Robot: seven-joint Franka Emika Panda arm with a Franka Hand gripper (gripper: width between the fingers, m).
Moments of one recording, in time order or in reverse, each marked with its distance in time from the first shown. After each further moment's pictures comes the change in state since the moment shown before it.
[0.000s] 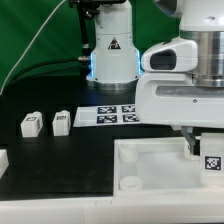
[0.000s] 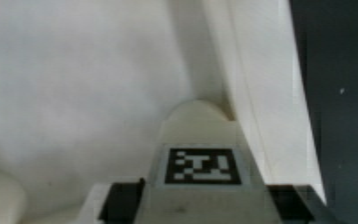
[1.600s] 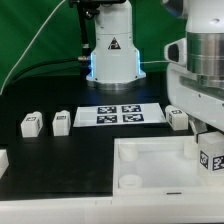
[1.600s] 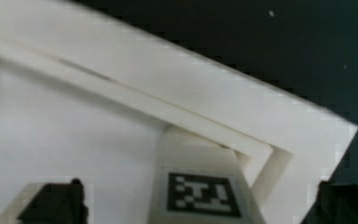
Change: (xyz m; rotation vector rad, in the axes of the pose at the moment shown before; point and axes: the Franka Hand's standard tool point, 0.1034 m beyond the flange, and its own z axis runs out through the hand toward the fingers) arm -0.007 -0.009 0.001 0.015 -0.016 0.630
